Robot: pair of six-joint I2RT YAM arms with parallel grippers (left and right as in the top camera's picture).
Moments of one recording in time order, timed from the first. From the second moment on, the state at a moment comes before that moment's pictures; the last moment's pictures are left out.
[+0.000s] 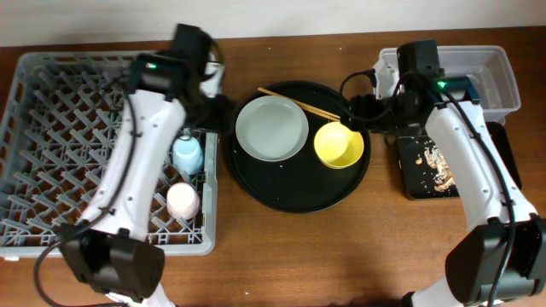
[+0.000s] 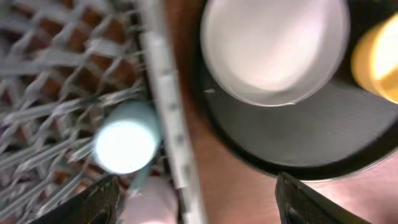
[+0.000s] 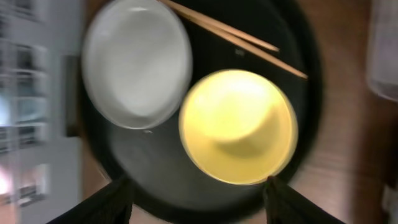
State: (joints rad) left arm -0.30 1.86 1.93 -1.35 0.01 -0.07; right arm 0.07 1.72 1.54 -1.01 -0.36 0.14
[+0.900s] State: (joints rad) left arm -0.39 1.86 1.93 -1.22 0.02 -0.19; right arm 0.15 1.72 1.54 -1.02 -0.13 0.20
